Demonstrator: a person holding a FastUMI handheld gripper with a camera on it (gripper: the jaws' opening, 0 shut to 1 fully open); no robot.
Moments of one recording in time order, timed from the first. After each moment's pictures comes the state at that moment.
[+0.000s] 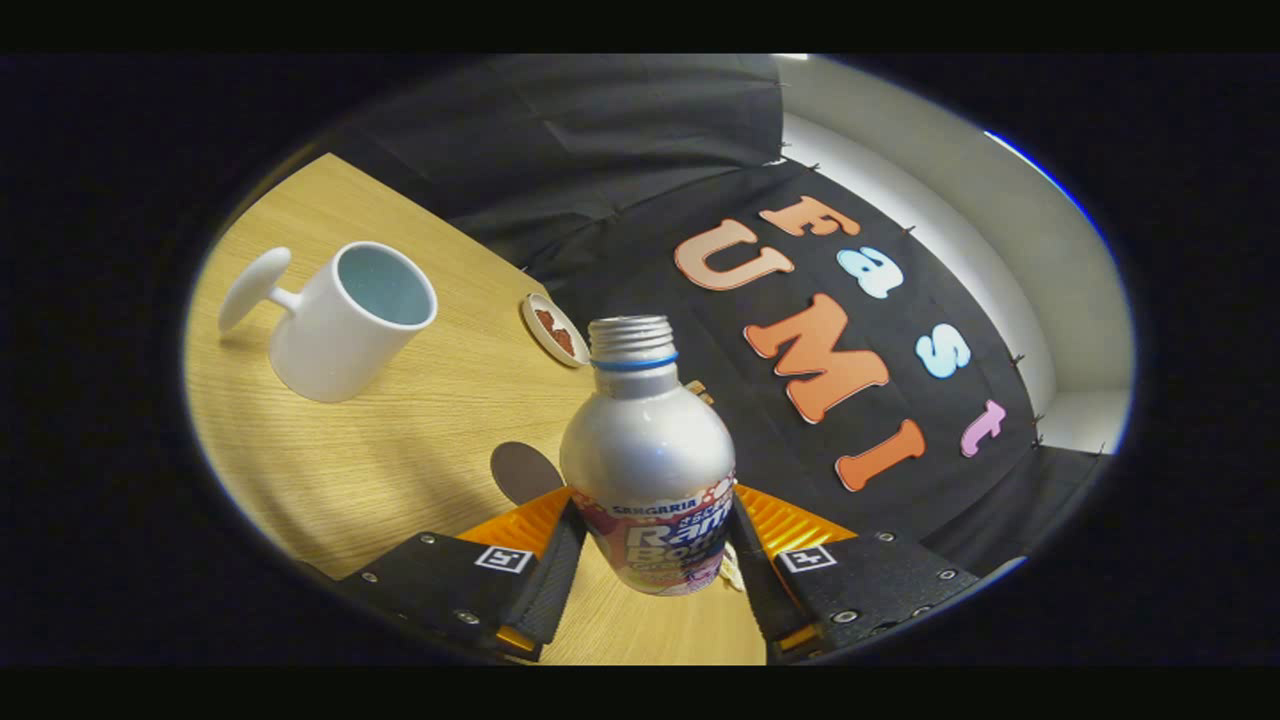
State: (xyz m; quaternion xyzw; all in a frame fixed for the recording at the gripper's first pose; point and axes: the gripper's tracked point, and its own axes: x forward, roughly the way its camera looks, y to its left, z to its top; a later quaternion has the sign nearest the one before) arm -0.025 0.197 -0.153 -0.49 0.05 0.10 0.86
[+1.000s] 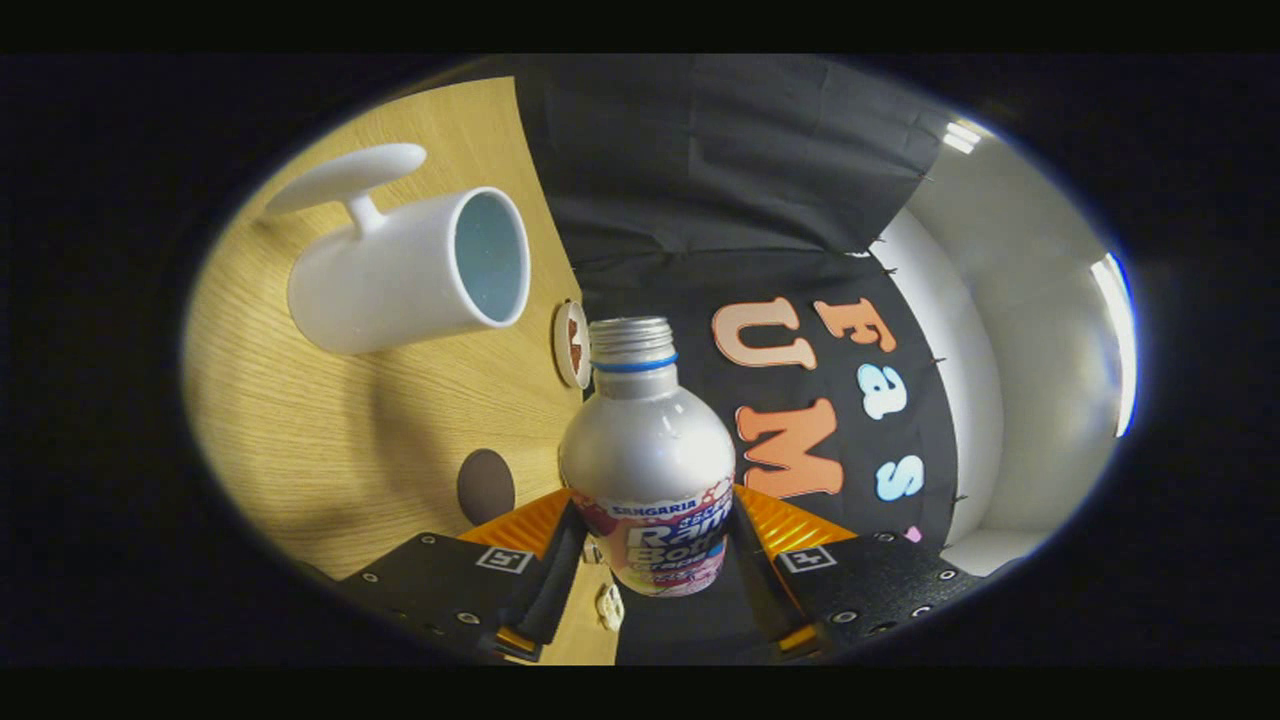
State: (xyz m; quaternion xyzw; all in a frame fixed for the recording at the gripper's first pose) arm -0.006 0.249 -0.148 -0.66 -0.07 0.12 0.74
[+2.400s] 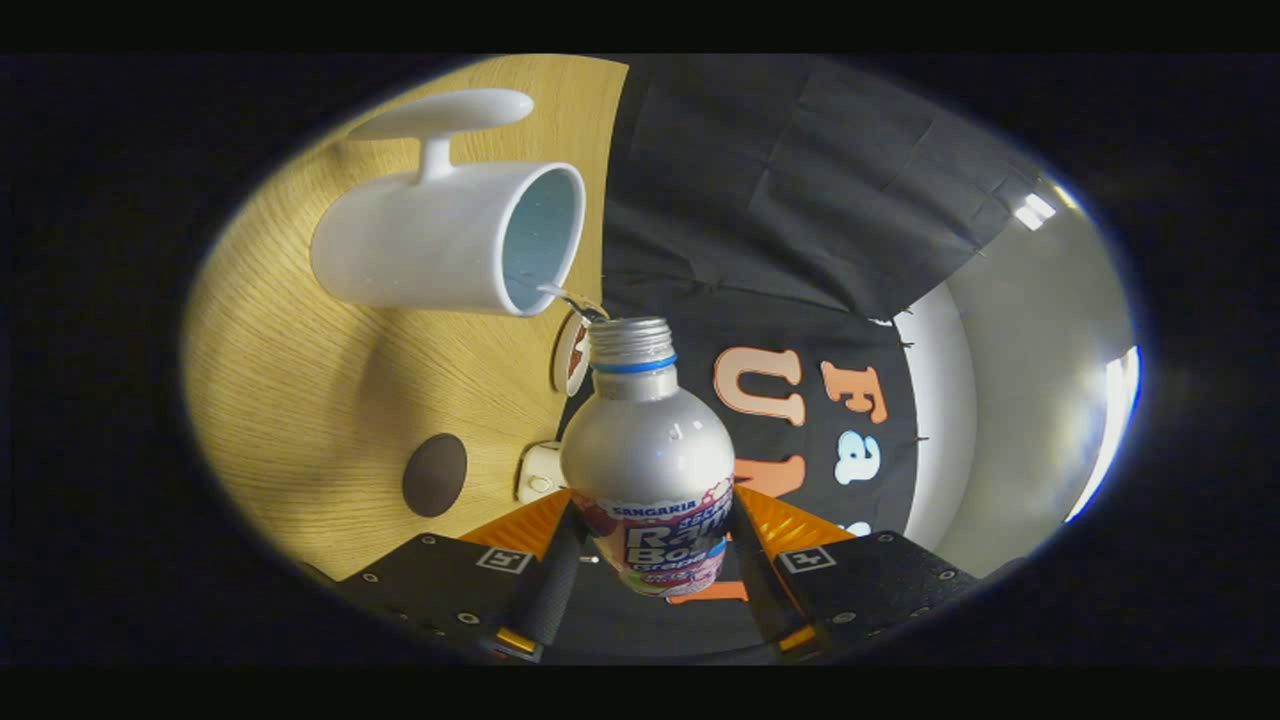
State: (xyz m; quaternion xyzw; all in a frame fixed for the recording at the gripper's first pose) arm 0.002 0.265 -0.138 -0.74 -0.12 0.14 0.64
